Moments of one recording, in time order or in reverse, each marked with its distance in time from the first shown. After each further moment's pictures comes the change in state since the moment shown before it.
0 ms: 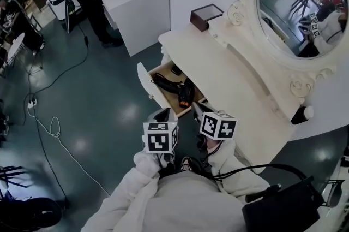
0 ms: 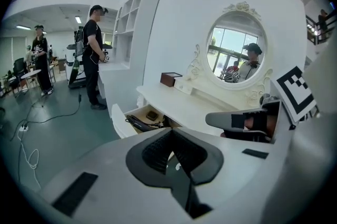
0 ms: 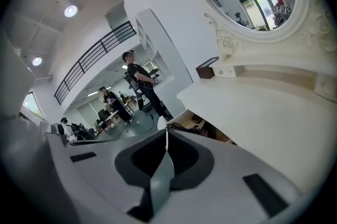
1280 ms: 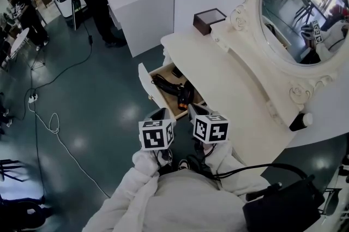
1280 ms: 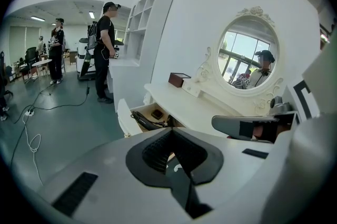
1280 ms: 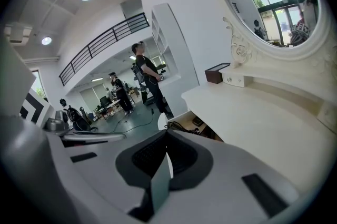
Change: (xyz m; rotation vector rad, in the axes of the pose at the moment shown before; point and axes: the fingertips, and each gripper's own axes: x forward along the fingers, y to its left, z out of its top) left arm -0.001 0.010 0.000 -0.108 -0.010 0.063; right arm 0.000 0.014 0.004 -0.178 0.033 0.002
